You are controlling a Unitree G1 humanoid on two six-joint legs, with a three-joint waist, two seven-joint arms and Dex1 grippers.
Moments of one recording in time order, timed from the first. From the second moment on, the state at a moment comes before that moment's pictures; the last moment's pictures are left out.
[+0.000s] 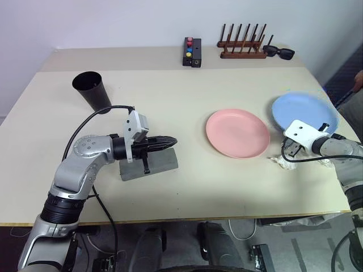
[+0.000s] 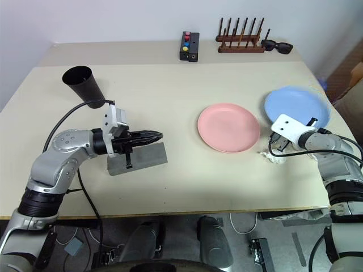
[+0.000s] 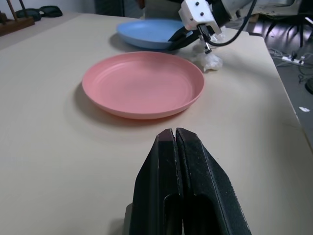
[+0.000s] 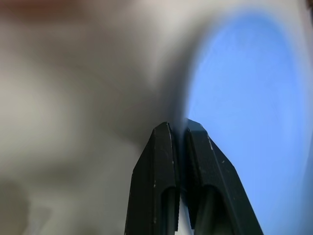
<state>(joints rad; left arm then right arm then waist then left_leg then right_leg) -0.41 0.58 -0.06 -0.21 -0.46 0.44 -1.03 -0.43 -0.92 0.05 0.50 -0.25 -0.08 0.59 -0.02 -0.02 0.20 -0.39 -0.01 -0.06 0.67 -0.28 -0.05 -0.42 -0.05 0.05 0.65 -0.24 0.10</state>
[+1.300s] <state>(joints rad) -0.46 0.53 -0.05 -0.12 -0.42 0.36 -0.96 -0.22 -0.93 0.02 -0.32 0.03 0.26 0.95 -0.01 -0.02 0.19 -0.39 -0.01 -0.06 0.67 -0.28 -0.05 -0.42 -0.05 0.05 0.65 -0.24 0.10</state>
